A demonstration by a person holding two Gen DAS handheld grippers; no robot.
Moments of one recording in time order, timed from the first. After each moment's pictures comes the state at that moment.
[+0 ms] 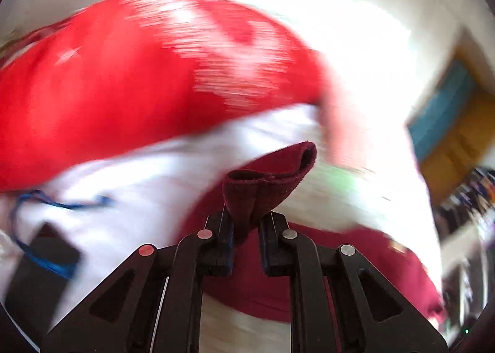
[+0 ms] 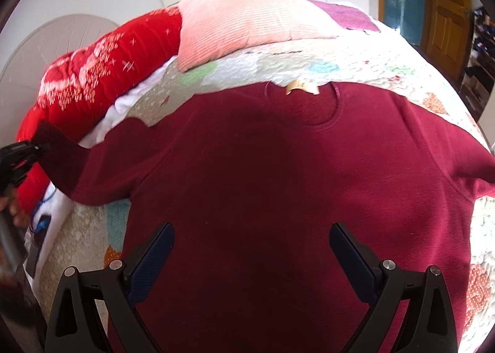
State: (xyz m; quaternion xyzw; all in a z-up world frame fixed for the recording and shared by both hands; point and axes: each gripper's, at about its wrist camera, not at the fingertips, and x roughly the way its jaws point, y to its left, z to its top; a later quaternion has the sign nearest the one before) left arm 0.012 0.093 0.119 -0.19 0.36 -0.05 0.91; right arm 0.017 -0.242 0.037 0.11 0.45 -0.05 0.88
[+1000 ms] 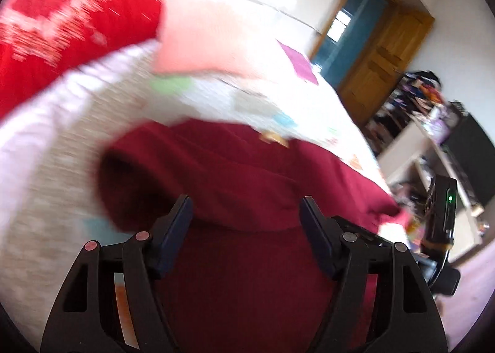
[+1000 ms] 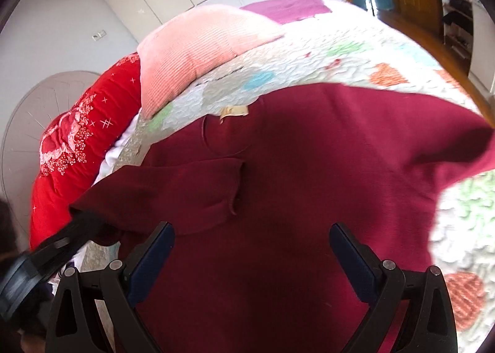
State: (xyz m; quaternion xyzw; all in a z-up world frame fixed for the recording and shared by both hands) left arm -0.034 -0.106 0.111 -0.09 0.40 -0.22 0.89; right arm 0.003 -0.343 0.044 0.22 0.43 -0.06 0.87
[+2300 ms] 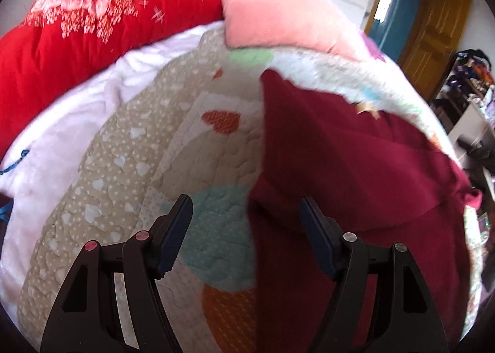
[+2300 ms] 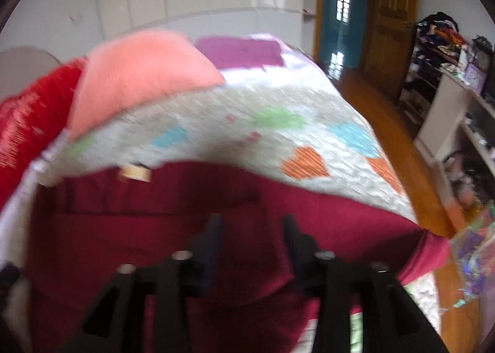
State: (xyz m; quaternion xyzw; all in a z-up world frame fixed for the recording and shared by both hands) left arm -0.013 -0.080 0.044 -0.02 0.44 -0.11 0.89; right arm 0.022 -0.420 0.089 0.07 0.38 -0.16 0.91
